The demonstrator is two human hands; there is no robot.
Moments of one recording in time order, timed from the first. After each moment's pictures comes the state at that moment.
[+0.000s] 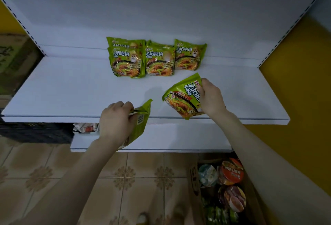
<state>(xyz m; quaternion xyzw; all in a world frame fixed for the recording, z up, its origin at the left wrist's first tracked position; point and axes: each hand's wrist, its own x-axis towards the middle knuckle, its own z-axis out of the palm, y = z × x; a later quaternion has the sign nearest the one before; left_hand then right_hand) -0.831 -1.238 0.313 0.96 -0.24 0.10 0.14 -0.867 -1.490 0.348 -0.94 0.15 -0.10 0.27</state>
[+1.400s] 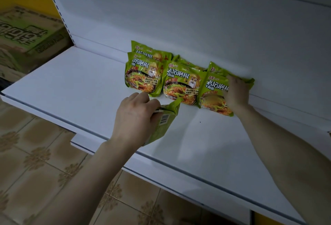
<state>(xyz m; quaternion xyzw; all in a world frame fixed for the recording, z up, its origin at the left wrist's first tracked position) -0.739 -1.352 0.301 0.96 -0.17 0.19 0.14 -0.596 -1.654 0.231 -0.99 0.07 -0.13 0.07</state>
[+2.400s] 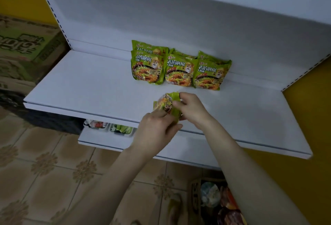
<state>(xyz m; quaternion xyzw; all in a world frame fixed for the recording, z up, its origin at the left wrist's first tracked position) -0.840 -1.277 0.332 0.90 -0.31 0.10 0.29 -0.810 -1.418 0.354 -0.86 0.10 0.08 0.50</state>
